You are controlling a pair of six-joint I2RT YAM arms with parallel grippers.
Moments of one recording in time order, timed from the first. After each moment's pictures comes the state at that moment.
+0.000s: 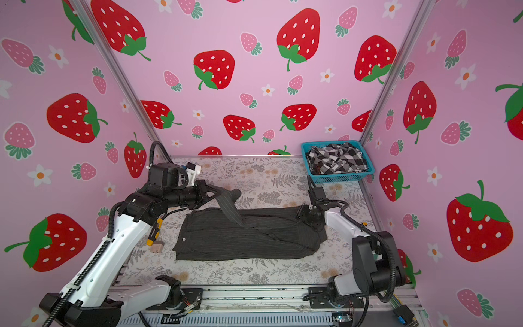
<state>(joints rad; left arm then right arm) -0.31 1.14 1.29 -0.80 0.52 -0.76 0.33 1.46 0.82 -0.50 -0.21 0.68</state>
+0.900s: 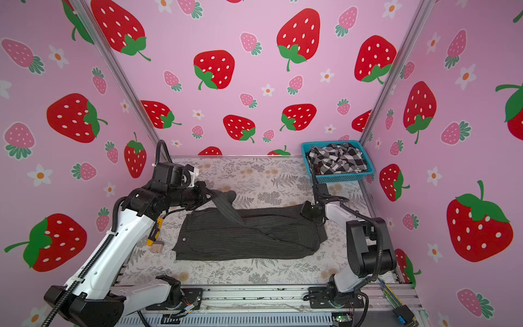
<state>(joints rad) -0.28 1.25 1.39 -0.97 0.33 -0.70 0.24 1.58 0.86 -0.43 -0.25 0.61</state>
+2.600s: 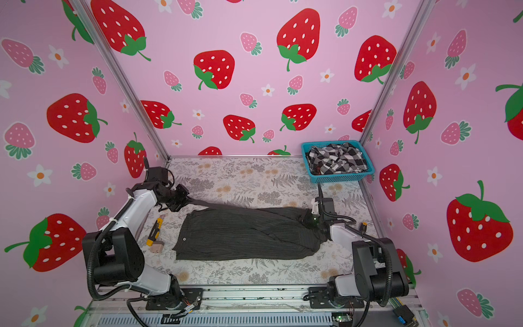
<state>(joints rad) 0.18 1.54 1.10 -0.77 0.38 -0.69 0.23 1.38 0.51 0.02 -0.48 0.70</state>
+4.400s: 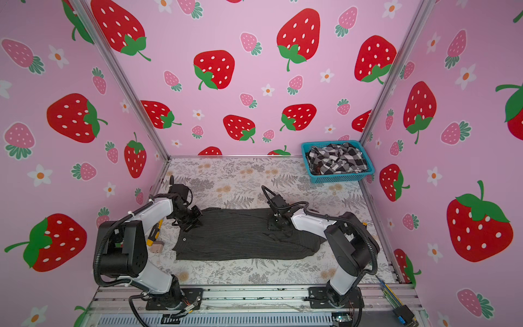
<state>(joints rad) 0.02 1.60 0.93 -0.79 0.30 -0.67 0.77 1.69 0.93 -0.37 -0.01 0.63</state>
